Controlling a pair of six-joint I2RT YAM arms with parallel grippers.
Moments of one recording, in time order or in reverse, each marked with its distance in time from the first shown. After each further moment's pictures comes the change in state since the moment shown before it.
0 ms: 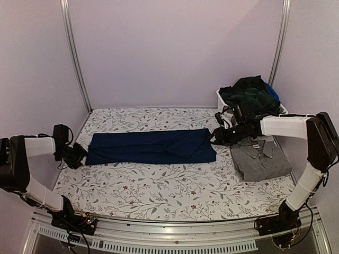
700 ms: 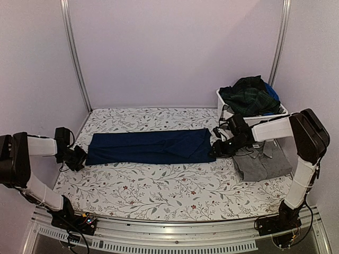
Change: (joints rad) left arm 0.001 0.050 -0.041 0.042 0.000 -0.044; right arm 0.000 0.145 -0.082 0.050 0.031 -0.011
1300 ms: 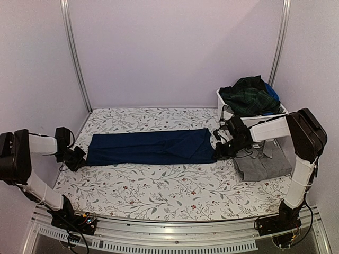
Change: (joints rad) left arm 0.013 0.043 0.024 -0.014 -0.013 0.019; right arm 0.000 0.040 0.015 -0.029 0.054 -0.042
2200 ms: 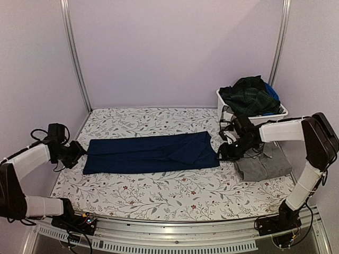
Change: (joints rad) left arm -0.042 -0.274 -0.038 -0.173 -0.069 0.070; right arm -0.008 -0.142 -0.075 -0.122 0.025 -0.009
